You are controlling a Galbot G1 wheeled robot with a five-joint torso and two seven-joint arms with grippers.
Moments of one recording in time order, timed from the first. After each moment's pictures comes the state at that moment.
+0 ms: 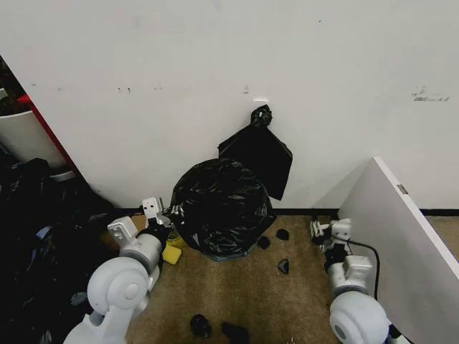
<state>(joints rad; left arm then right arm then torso) 1.32 -1.31 -0.44 -2.24 -0.78 0.51 -0.34 -1.47 1.02 0.26 2.33 0.50 -0.01 0.52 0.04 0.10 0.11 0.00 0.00</state>
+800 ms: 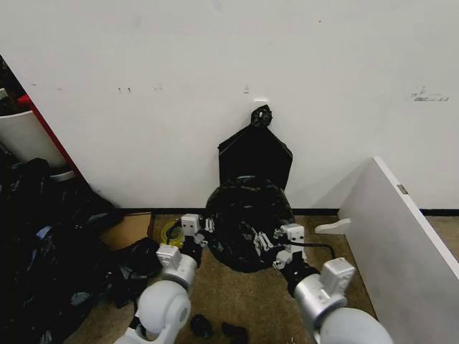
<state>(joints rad) 1.35 -1.35 -0.18 -2.05 -0.31 0.14 -0.11 -1.34 1.01 -0.03 2.41 0.57 -0.39 0.57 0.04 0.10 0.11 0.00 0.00</state>
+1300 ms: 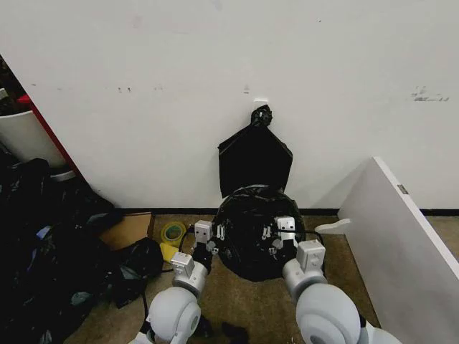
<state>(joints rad) 1.36 -1.36 -0.14 -2.02 -0.25 0.08 -0.08 -1.14 1.05 -0.08 2.27 0.71 -0.50 0.77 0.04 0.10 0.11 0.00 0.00</state>
